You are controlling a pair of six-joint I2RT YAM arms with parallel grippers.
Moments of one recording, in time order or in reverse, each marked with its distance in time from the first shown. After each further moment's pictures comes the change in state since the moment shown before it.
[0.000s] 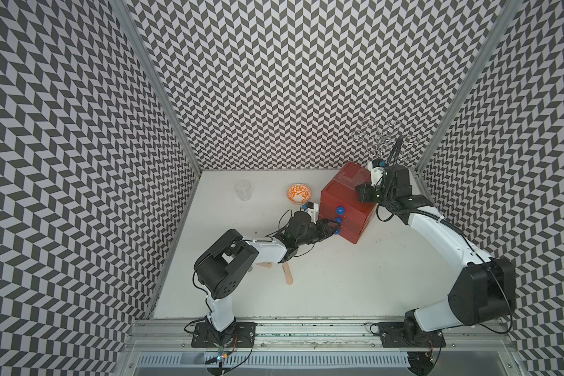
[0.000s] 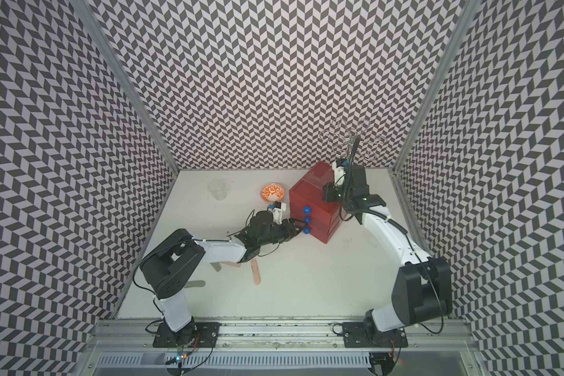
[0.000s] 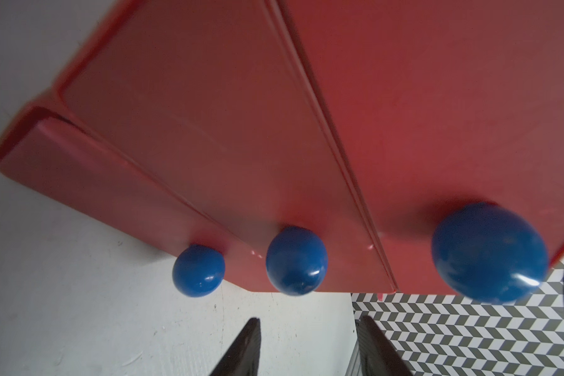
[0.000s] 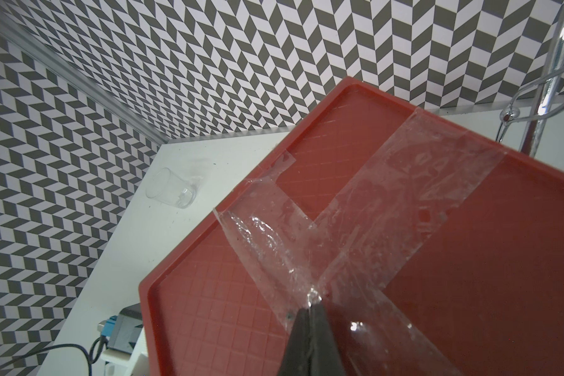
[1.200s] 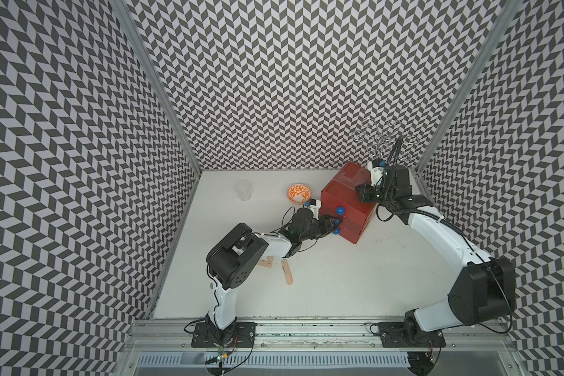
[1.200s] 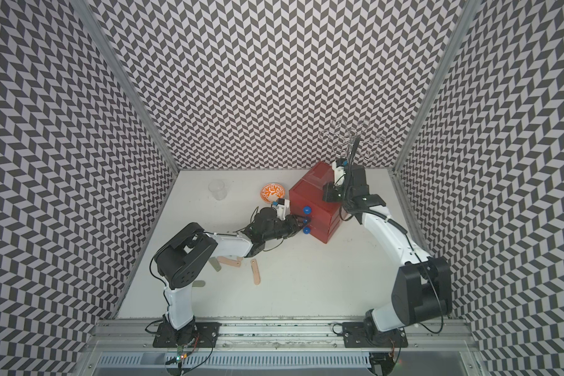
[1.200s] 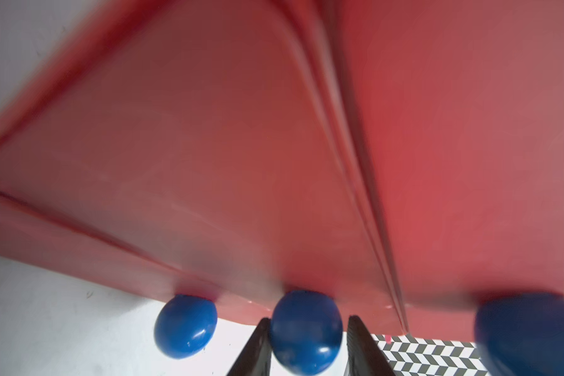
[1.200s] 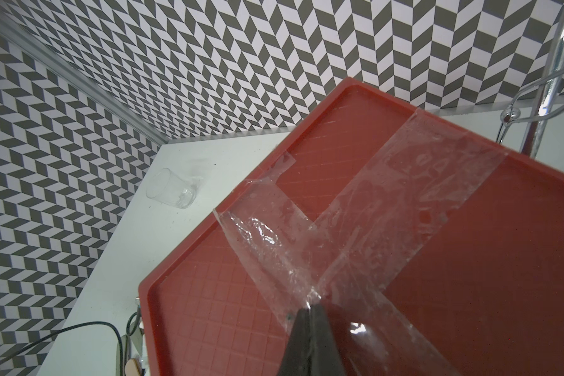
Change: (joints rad) left arm 0.025 0.117 0.088 0.062 0.038 -0.037; right arm 0.000 0.002 0.000 0.003 -0.001 0.000
